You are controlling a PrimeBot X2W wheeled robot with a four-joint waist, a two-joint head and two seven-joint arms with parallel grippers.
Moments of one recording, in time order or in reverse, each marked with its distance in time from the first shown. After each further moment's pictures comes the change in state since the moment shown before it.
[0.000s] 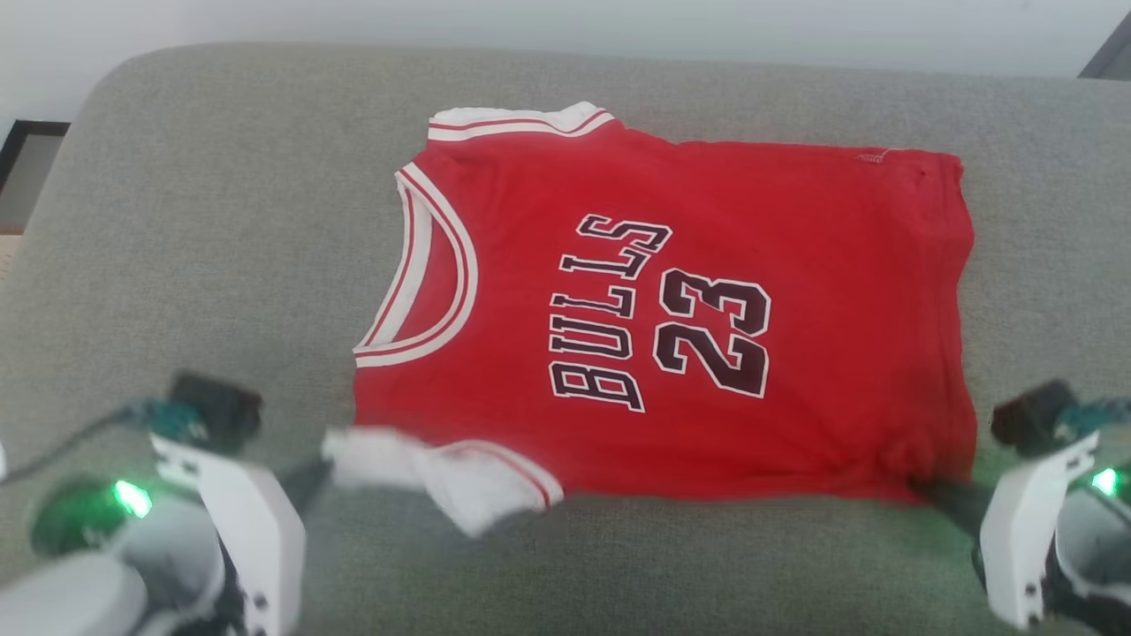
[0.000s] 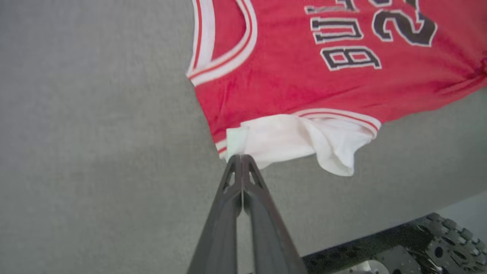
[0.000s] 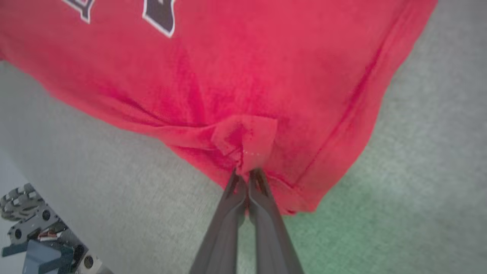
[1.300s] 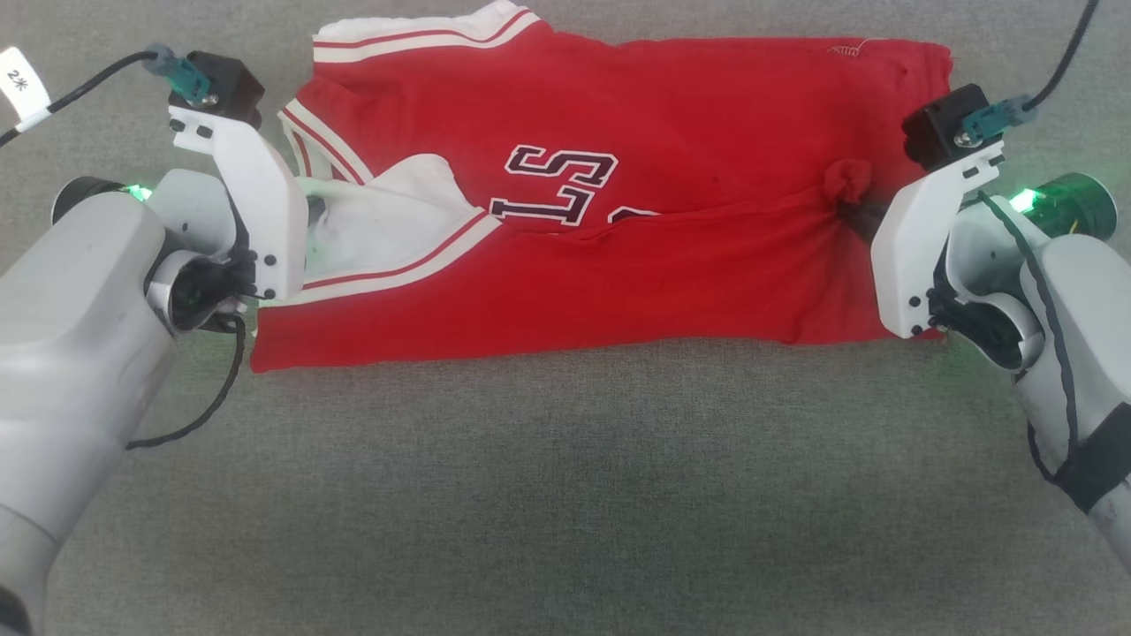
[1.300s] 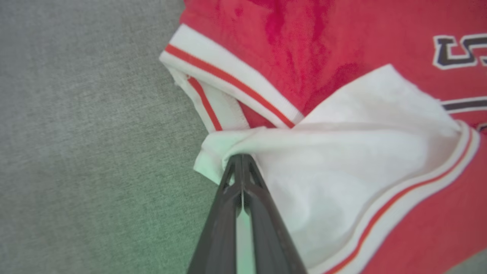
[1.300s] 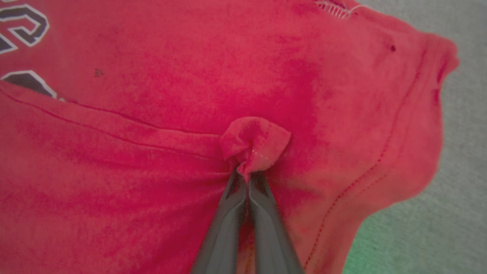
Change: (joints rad) left arm -0.635 -0.508 -0.015 1.108 0.075 -0.510 0.166; right arm -0.671 0.317 0.104 0.531 -0.190 0.001 -0.006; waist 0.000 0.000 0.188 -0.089
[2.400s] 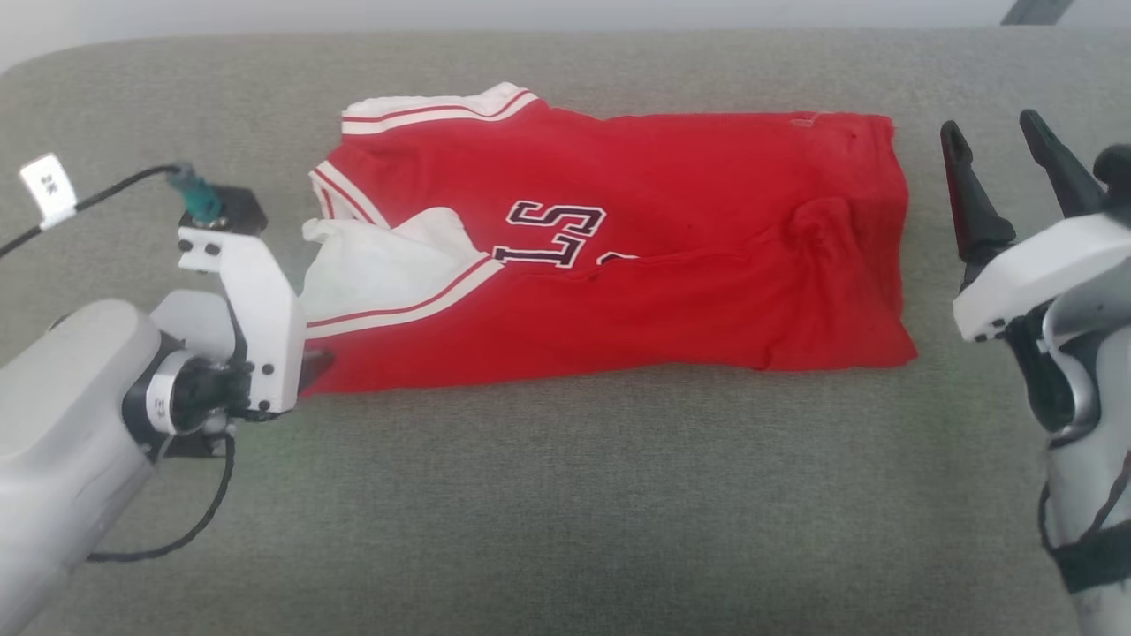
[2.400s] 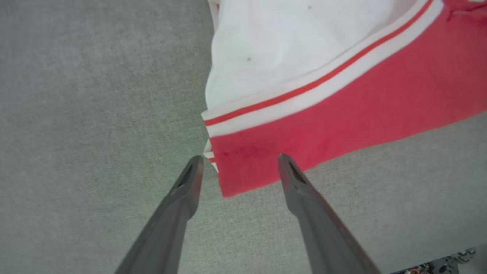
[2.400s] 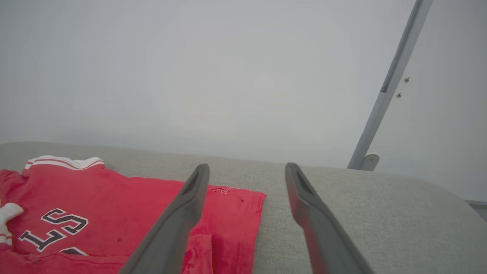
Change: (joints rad) left arm 0.194 0.187 -0.023 -0.397 -0.100 0.283 0.267; right arm 0.289 0.167 -0.548 -0.277 -0.338 -0.001 -0.424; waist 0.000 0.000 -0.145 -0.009
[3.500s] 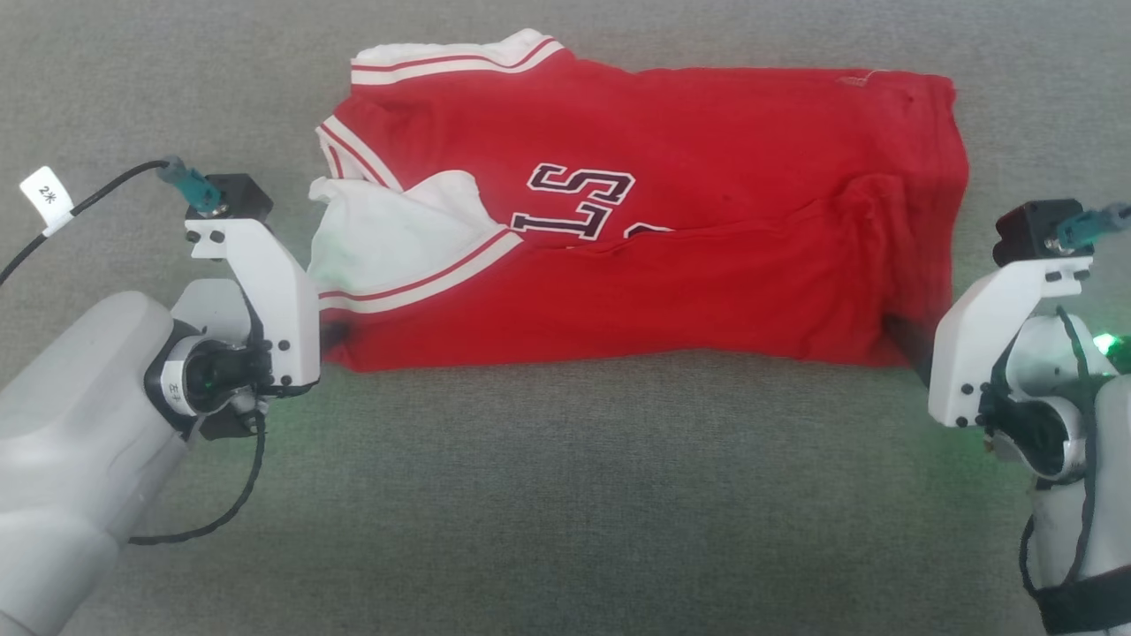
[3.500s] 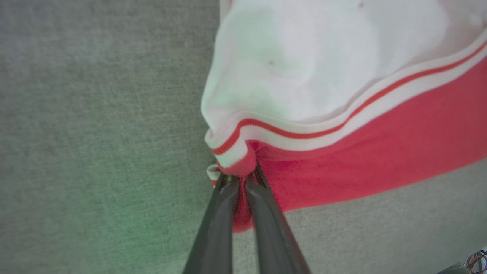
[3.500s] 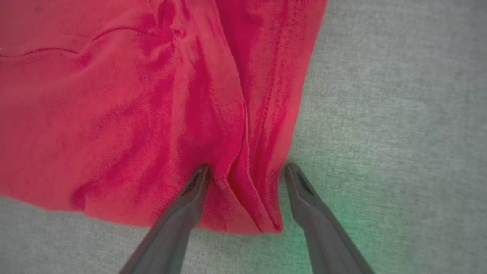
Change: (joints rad) left arm 0.013 -0.114 0.067 0.174 -0.089 -0.091 -0.092; right arm 0.122 0.092 -0.082 -0.134 0.000 0.000 0.799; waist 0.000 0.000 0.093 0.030
